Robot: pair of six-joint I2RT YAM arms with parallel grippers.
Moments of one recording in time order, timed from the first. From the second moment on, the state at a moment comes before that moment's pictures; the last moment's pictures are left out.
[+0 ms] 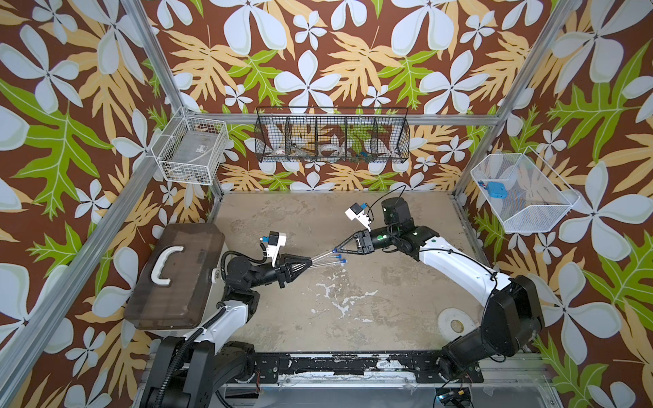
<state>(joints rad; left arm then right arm) -0.14 1.12 0.34 0.98 1.13 -0.75 0.50 1.55 1.23 -0.25 -1.16 0.50</state>
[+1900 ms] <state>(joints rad) -0.15 1.12 0.34 0.97 1.13 -0.73 0.47 1.55 1.20 -0.27 -1.19 0.48</state>
